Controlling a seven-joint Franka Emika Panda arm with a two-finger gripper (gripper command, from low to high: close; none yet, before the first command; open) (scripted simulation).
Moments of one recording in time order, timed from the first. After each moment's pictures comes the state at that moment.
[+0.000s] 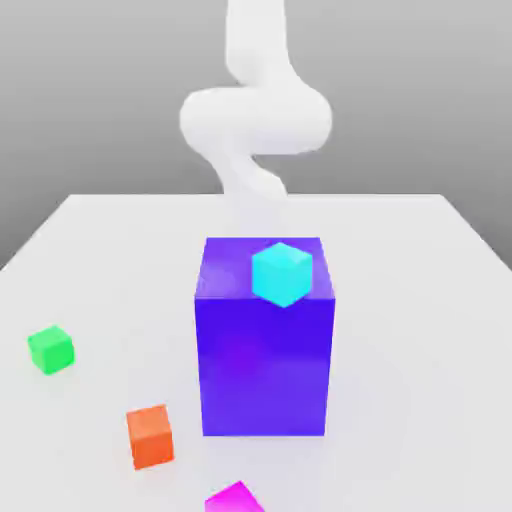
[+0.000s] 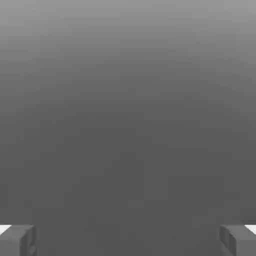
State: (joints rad) arm 0.01 -0.74 0.00 -2.30 0.02 2.30 0.82
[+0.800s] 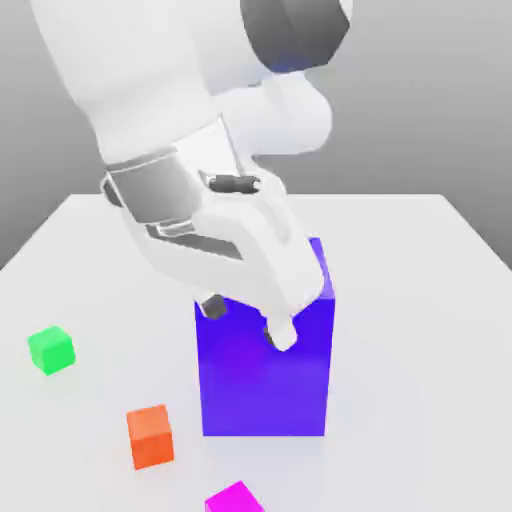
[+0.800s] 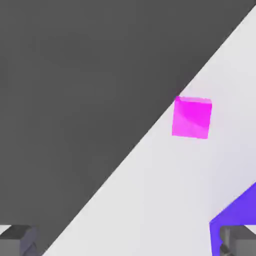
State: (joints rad) arm 0.00 0.10 -0.13 -2.15 0.44 2.12 1.42
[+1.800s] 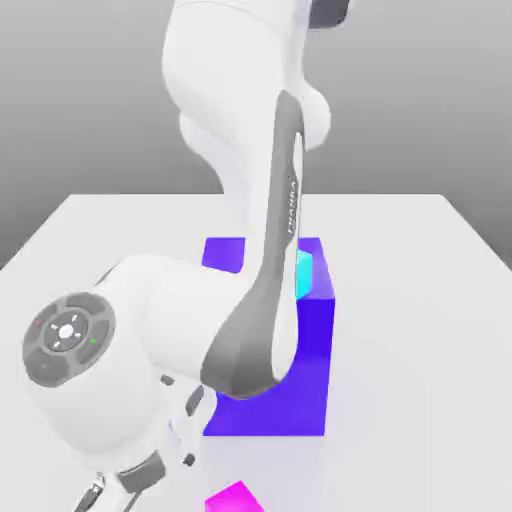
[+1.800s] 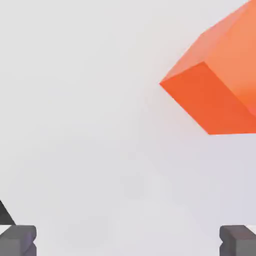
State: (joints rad) arm 0.22 0.56 -0.39 -2.12 0.35 2.32 2.57
